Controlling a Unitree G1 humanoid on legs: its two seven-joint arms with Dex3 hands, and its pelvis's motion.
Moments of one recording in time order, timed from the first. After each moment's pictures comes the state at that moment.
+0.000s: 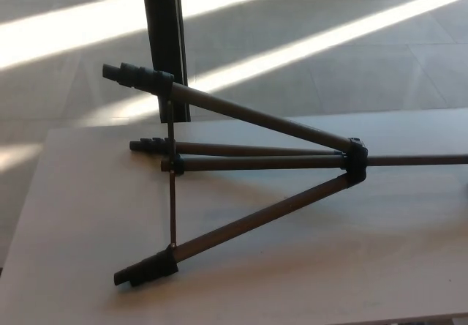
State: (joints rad) left_arm 0.42 0.47 0.53 0.88 -0.12 0.11 -0.09; right_arm 0.37 -0.49 -0.63 0.87 0.12 -0.11 0.10
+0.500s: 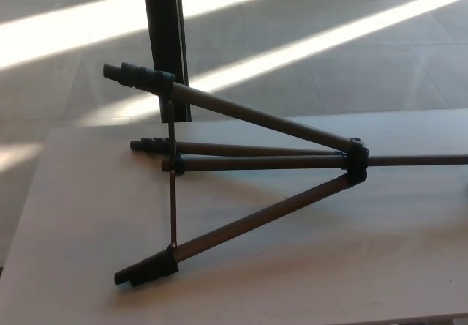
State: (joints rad) left_arm 0.27 0.52 0.66 0.65 -0.17 0.11 -0.09; right_arm 0.32 -0.46 -0.83 0.43 0.31 0.00 0.10
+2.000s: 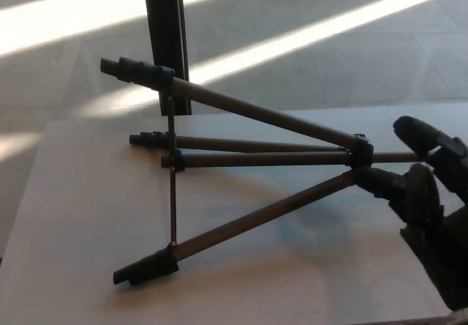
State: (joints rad) left_arm -1.06 0.67 -0.04 0.04 -0.11 0.21 -0.25; right_arm 0.06 -0.01 -0.03 -0.51 0.43 0.21 -0.02
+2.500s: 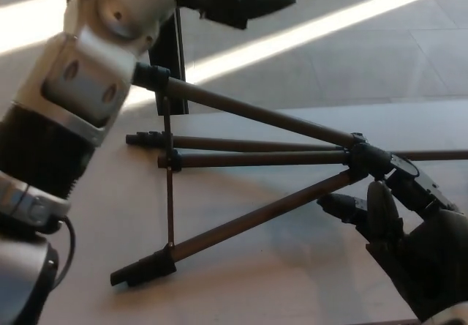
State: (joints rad) left_arm -1.19 0.43 -0.43 0.39 0.08 0.24 -0.29; right_arm 0.07 0.00 0.03 -0.46 0.42 0.29 -0.06
